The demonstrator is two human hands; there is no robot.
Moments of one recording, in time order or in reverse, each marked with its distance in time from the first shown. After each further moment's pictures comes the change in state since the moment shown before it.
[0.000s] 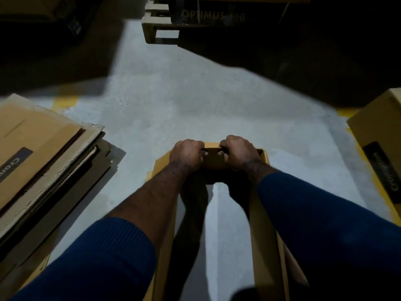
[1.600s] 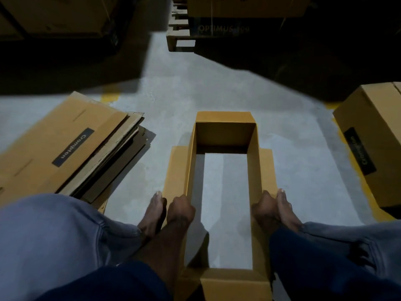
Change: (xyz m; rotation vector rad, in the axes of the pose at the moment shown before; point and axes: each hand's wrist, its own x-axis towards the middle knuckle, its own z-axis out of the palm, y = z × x) left_hand -0.317 0.032 -0.018 -0.034 -0.390 -0.555; right_hand -0.306 -0.078 -0.015 0.444 -0.128 0.876
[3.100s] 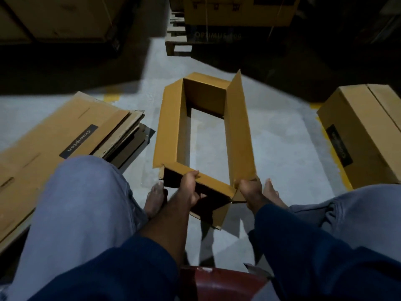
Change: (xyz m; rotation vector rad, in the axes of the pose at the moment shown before) left_hand -0.053 0.039 -0.039 -1.726 -0.406 -0.335; right_hand -0.042 0.001 -0.009 0.691 -0.027 0.078
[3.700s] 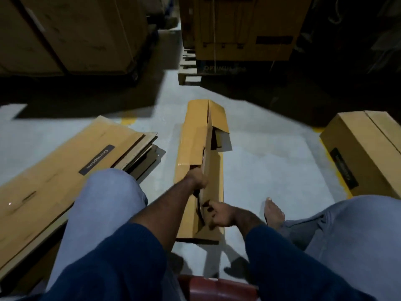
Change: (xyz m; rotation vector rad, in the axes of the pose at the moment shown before) left_hand -0.047 0.076 0.023 1.378 0.129 0.385; right_hand -0.072 -0.031 0.042 -0.866 -0.922 -0.359
